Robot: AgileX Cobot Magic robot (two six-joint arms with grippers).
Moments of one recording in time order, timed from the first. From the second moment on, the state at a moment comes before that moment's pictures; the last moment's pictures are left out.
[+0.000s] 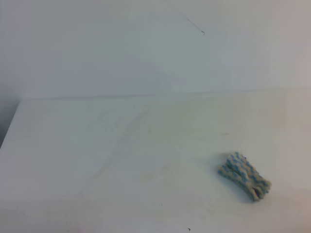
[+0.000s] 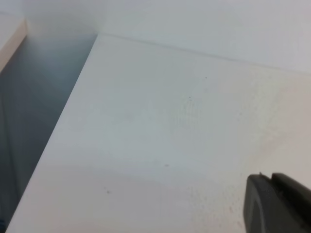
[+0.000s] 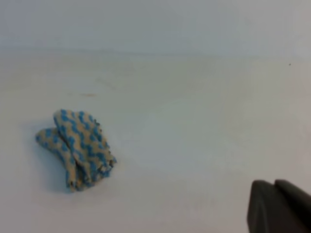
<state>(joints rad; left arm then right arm) 0.00 -0.03 0.05 -0.10 0.31 -0.21 -0.09 -0.03 0.03 0.30 0.30 -0.37</state>
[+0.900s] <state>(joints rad) 0.00 -0.03 0.05 -0.10 0.31 -0.21 -0.09 -0.03 0.03 0.01 0.33 0.04</state>
